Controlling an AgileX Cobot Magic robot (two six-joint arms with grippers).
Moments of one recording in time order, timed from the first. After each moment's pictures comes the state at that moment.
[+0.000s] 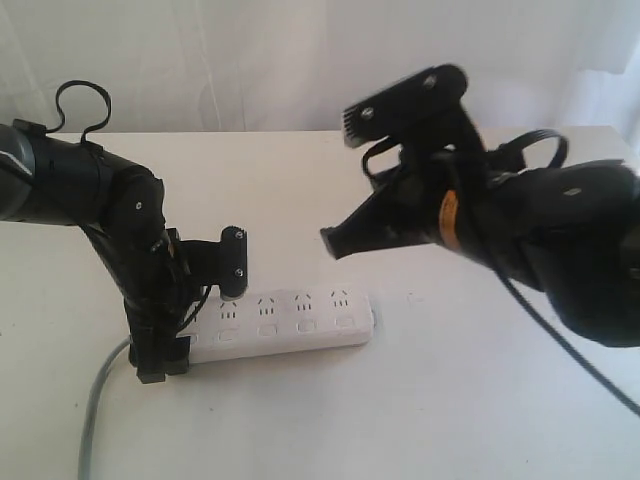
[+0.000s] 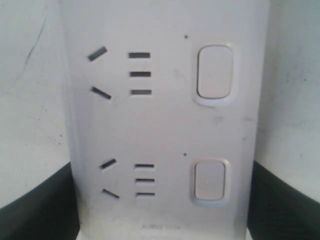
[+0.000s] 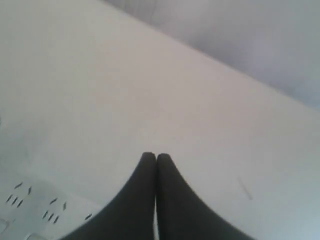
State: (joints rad) left arm -0.41 1.88 -1.09 0.04 0.68 0.94; right arm 0.75 1.39 -0.78 -1.74 0.35 1.72
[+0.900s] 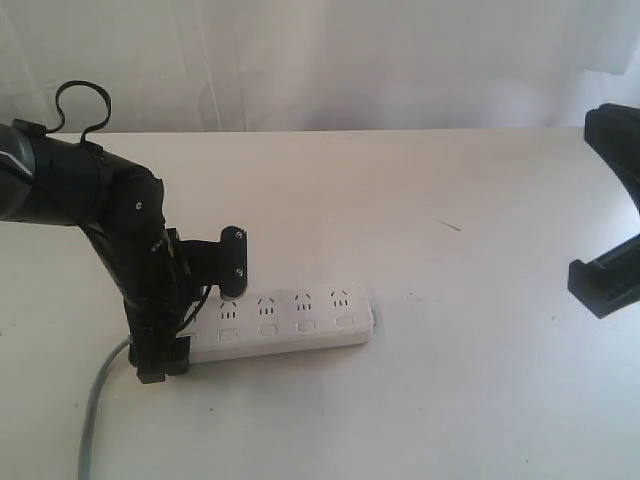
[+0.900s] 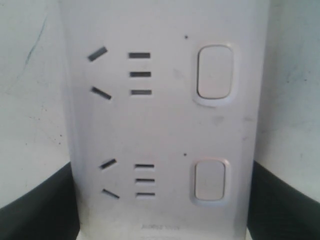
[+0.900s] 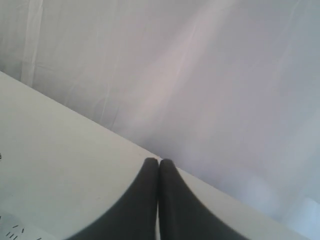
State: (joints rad) left arm -0.41 1.88 -1.09 0.03 0.68 0.94; right arm 0.75 0.62 -0.46 -1.74 0.36 1.45
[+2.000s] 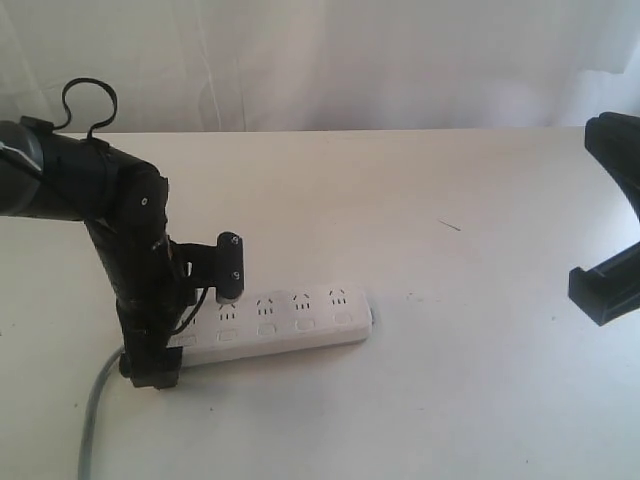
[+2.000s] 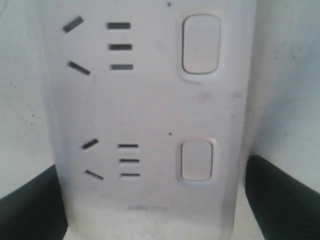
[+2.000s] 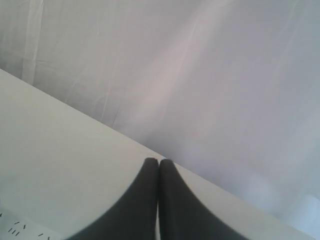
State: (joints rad) left arm -0.40 1.89 -1.12 0.05 0.79 0.90; right arm 0.75 0.61 -0.45 -1.74 0.36 1.46
